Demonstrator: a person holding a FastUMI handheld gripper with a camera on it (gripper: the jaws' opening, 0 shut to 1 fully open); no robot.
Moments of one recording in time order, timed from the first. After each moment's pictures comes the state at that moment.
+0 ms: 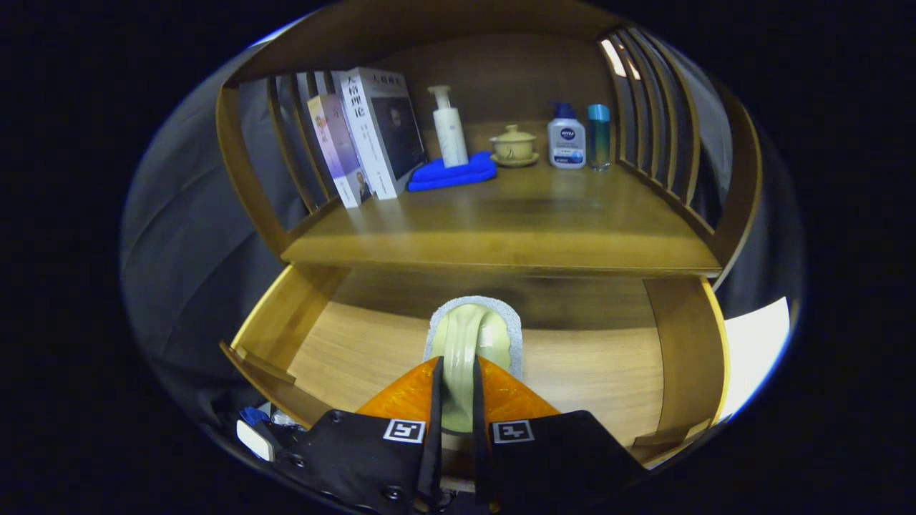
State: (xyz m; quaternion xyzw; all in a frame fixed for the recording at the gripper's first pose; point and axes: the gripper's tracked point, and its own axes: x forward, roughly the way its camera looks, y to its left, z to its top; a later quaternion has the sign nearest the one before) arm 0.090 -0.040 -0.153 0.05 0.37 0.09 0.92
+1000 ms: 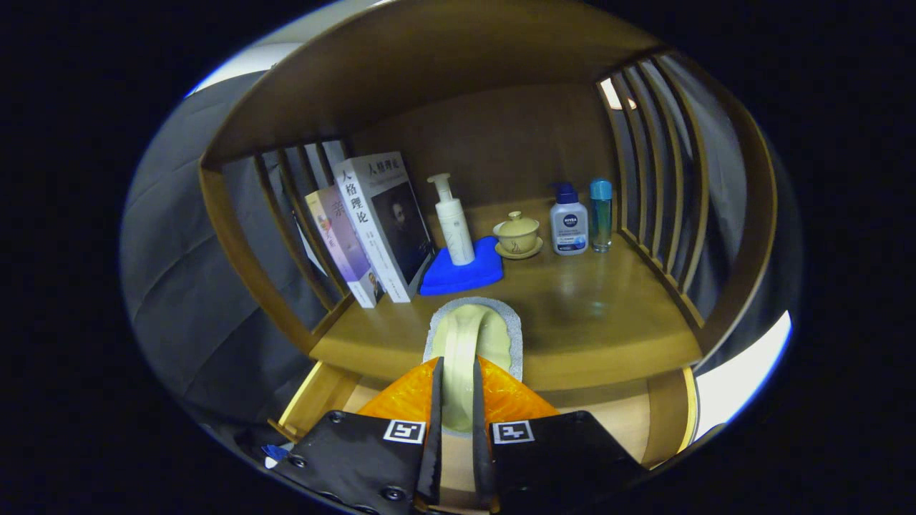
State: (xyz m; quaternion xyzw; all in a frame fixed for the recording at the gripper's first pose) arm 0.190 -0.033 -0.054 0.10 0.28 0.08 0.95
